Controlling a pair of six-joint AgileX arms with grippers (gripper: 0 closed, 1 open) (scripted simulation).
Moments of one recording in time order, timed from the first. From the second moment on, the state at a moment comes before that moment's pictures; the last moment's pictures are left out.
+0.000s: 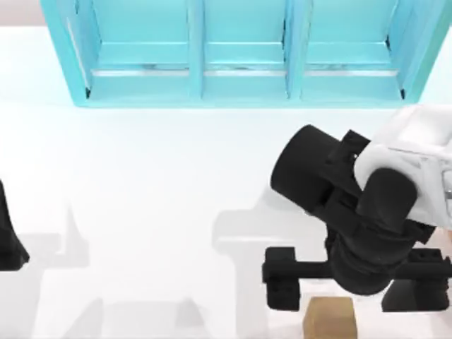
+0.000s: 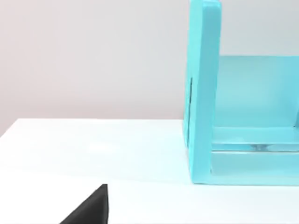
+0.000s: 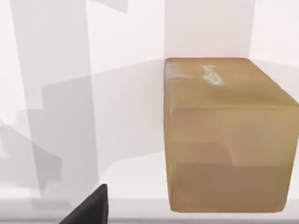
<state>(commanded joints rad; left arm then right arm) 0.00 0.00 0.00 0.00 0.00 0.00 0.89 1.59 1.14 -1.11 0.00 0.90</state>
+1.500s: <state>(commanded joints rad) 0.00 0.00 0.00 0.00 0.00 0.00 0.90 1.71 0.93 -0.79 0.00 0.91</state>
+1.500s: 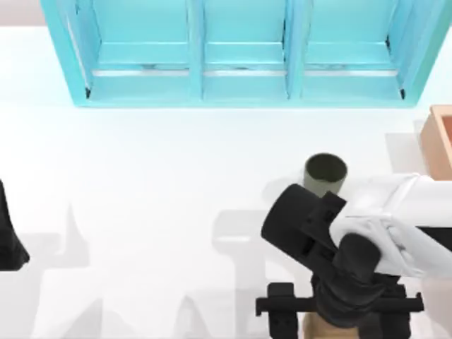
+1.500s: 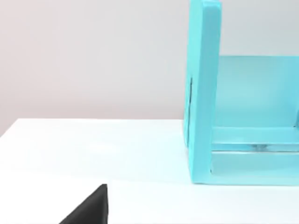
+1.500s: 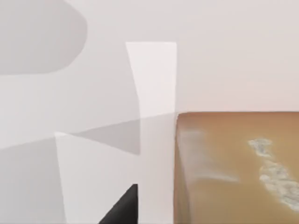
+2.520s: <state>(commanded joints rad) 0.00 0.00 0.00 0.00 0.00 0.00 0.90 1.71 0.93 -0.79 0.00 0.91</state>
